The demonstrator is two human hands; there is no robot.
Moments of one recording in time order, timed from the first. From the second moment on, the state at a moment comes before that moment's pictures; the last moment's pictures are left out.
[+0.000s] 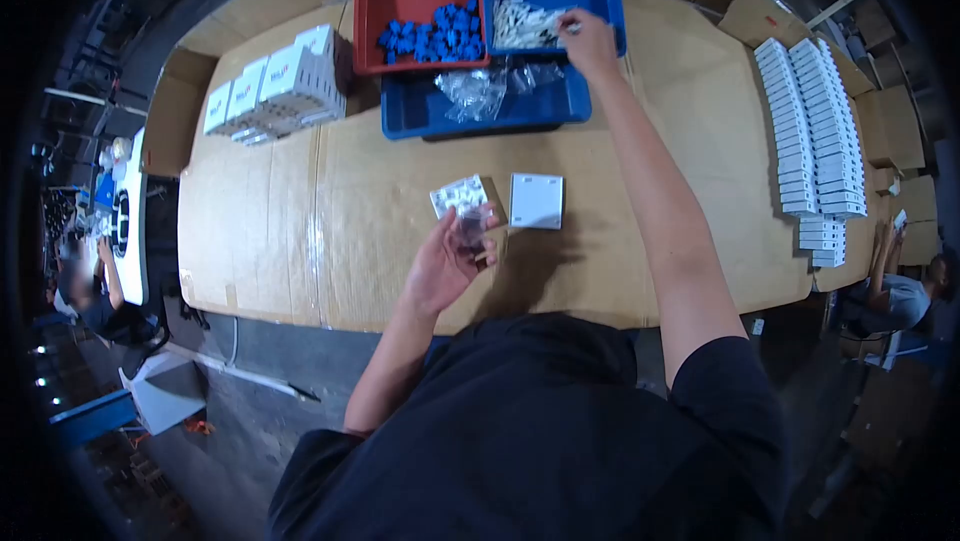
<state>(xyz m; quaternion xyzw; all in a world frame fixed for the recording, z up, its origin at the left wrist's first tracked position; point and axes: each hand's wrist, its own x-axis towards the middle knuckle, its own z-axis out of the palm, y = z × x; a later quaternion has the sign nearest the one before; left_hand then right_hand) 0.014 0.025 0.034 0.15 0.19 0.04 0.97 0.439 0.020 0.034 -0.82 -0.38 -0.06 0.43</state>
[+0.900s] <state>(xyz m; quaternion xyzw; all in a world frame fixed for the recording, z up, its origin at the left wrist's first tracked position) 0.022 0.021 0.050 0.23 0.23 0.05 0.94 0.238 -0.057 0.123 -0.60 -0.57 0.46 0.32</state>
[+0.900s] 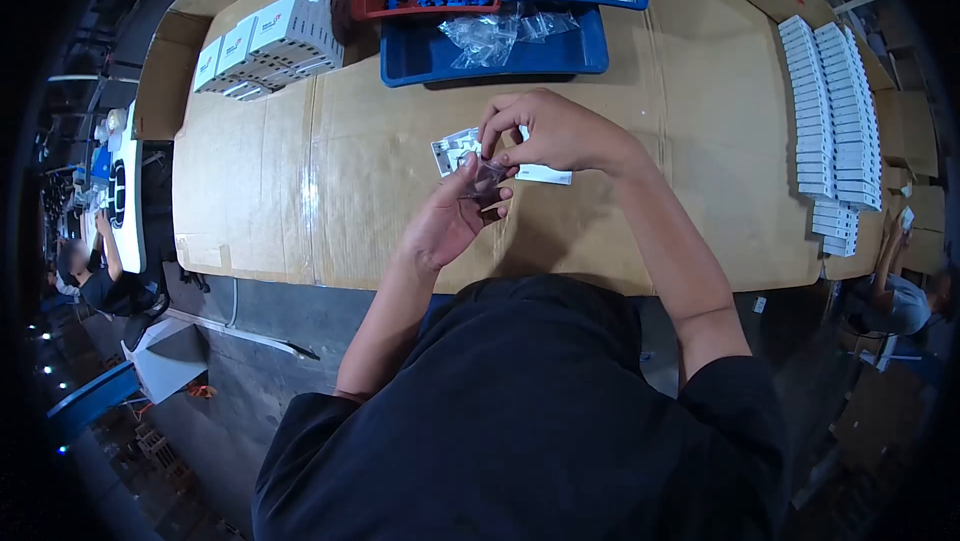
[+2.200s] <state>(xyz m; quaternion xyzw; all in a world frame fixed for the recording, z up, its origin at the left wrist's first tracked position) 0.024 0.020 0.045 0.21 0.22 0.07 0.95 0.215 -0.056 0.118 -0.58 -0.47 0.60 0.29</state>
